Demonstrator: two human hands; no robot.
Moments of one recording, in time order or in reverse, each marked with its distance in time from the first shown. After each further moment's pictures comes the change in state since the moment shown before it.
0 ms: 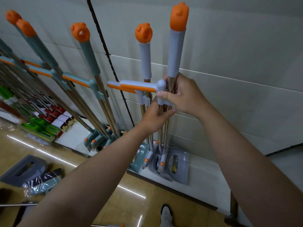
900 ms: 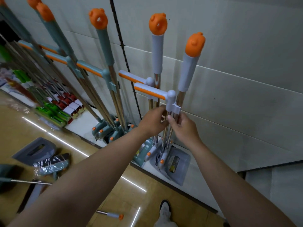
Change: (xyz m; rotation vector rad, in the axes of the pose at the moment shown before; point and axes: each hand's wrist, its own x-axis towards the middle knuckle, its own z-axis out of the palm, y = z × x) left_hand -0.025 -0.034 -0.020 0.487 -0.076 -0.087; right_hand -0.058 0.084 0.102 0.076 -0.042 0.424
